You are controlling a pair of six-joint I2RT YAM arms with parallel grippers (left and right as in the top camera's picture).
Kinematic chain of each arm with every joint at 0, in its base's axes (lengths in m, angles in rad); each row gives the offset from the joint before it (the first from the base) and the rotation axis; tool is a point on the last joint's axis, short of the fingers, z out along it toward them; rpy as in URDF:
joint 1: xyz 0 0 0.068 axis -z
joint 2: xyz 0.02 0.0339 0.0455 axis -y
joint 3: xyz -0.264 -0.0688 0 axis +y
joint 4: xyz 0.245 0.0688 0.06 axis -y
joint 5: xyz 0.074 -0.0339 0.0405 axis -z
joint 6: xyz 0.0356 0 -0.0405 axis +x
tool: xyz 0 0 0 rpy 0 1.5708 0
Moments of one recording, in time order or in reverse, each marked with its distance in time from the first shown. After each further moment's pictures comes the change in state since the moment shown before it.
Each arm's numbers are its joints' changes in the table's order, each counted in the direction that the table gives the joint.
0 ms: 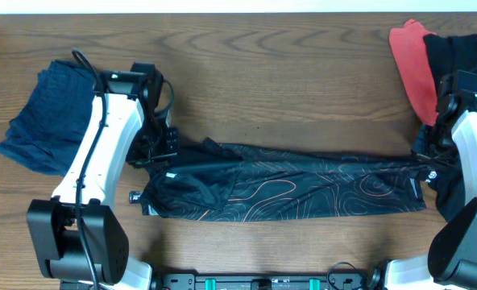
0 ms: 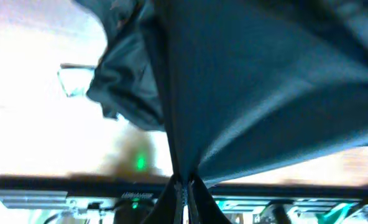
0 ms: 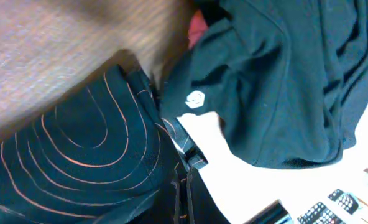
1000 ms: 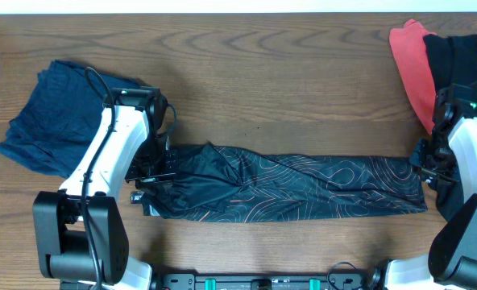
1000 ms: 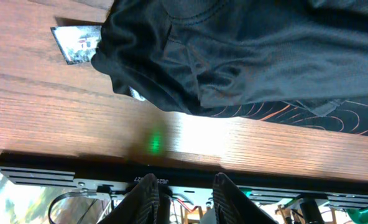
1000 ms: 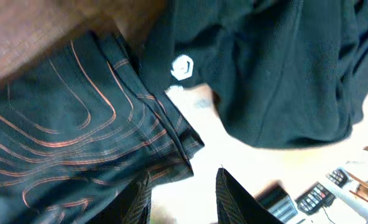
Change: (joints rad) left arm 0.000 0.000 0.160 0.017 -0.049 0.000; right arm 0.013 0.000 0.100 0.025 0.013 0.018
